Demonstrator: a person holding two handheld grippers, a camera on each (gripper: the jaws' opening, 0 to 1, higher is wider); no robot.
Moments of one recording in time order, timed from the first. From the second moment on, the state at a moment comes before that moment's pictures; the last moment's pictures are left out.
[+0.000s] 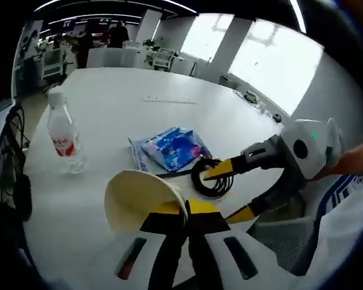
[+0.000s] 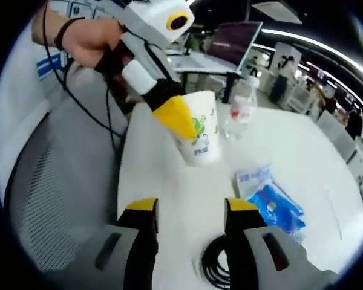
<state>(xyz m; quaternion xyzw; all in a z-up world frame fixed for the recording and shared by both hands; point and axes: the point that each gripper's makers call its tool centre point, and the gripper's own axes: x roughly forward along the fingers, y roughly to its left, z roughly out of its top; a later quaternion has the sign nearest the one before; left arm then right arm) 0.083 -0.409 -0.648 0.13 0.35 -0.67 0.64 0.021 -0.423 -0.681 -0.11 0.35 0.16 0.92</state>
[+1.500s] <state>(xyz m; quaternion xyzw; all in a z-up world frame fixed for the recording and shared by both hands) 0.147 -0.478 -0.680 0.30 0.31 -0.66 0.61 -0.120 -0.491 -0.679 0.06 0.34 -0.10 0.93</state>
